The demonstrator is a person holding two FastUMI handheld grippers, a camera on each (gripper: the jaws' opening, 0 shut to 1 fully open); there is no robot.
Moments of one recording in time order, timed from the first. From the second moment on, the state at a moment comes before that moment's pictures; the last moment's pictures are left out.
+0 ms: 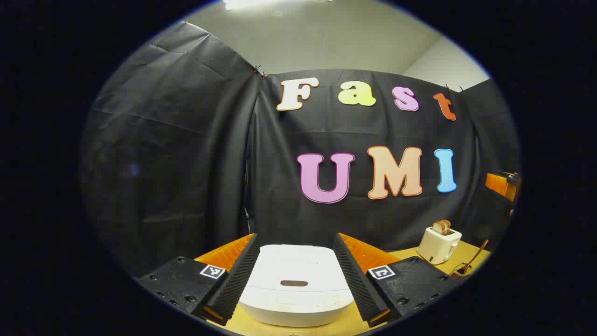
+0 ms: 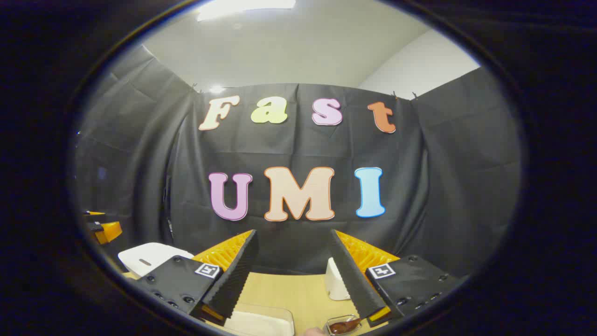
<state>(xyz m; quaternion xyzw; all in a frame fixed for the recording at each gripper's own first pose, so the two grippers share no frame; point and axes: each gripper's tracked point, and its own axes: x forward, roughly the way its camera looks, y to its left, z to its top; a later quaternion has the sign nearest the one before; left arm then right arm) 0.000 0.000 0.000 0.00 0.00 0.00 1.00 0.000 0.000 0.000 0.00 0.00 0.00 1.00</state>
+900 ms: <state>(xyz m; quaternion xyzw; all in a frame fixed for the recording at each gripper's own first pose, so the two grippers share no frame) -0.005 -0.024 -0.001 0.02 0.01 -0.01 1.00 -0.008 -0.026 -0.009 0.01 0.01 0.00 1.00</state>
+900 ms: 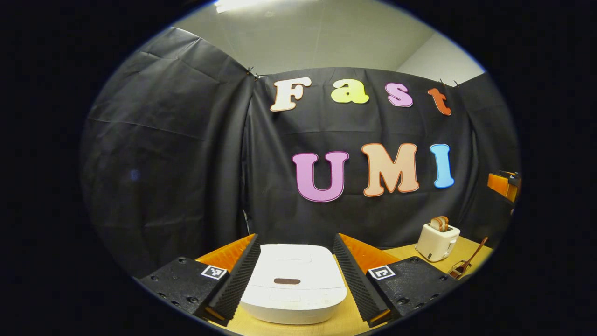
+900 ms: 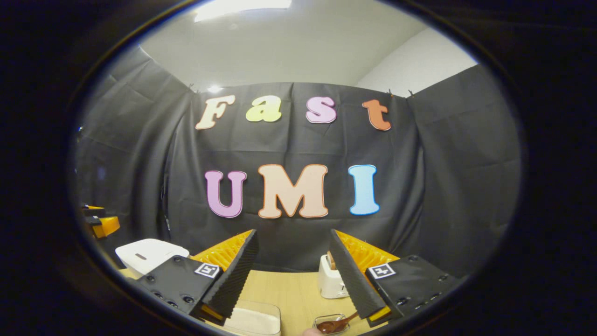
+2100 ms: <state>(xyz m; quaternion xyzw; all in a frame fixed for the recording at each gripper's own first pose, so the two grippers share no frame) 0.038 -0.010 -0.085 -0.01 0.12 -0.03 0.99 -0.016 -0.031 -0.014 0.00 0.01 -0.01 1.00</state>
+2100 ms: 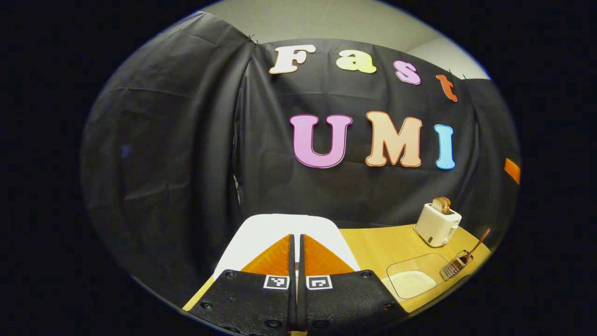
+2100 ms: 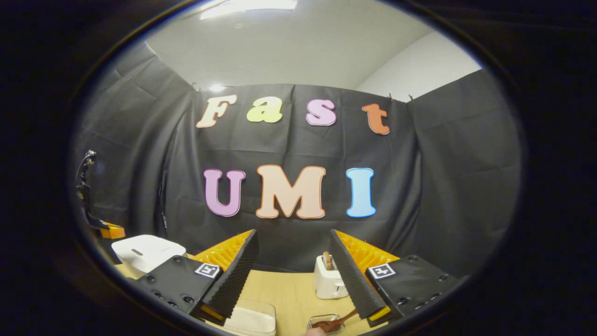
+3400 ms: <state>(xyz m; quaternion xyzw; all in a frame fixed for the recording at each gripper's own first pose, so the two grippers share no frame) 0.052 -0.012 -0.160 -0.06 0.21 -0.07 0.97 -0.017 -0.024 -0.010 -0.03 0.00 -0.02 1.00</state>
